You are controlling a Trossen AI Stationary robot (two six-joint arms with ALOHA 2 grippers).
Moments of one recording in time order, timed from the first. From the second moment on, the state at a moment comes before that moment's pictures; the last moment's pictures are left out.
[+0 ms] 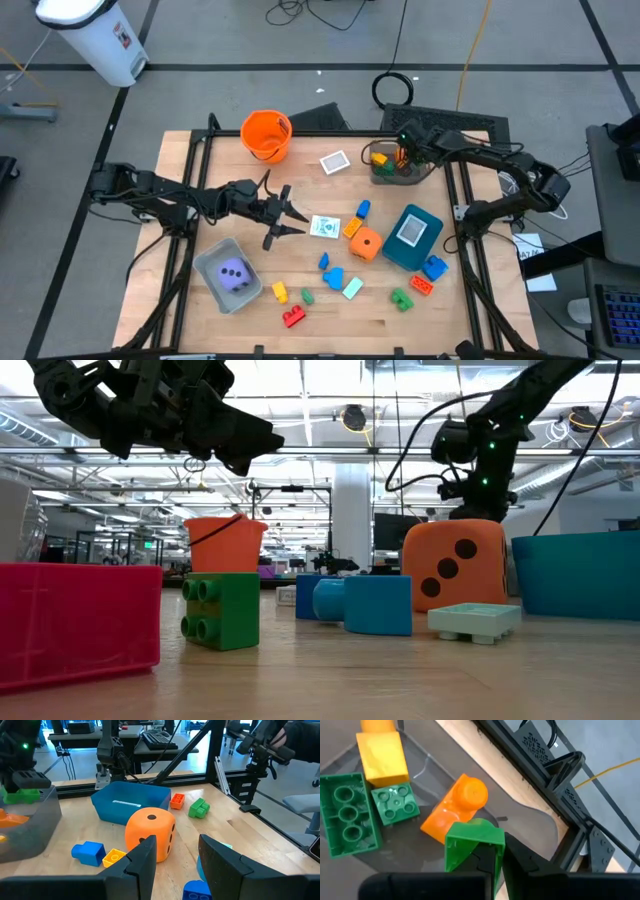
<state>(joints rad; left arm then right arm) 0.05 1.36 0.48 0.71 0.34 0.07 -0.74 1.35 0.85 -0.62 0.39 -0.02</state>
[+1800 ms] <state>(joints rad) 0.05 1.36 0.48 0.71 0.34 0.05 -0.52 1.20 0.84 -0.06 -0.40 0.18</state>
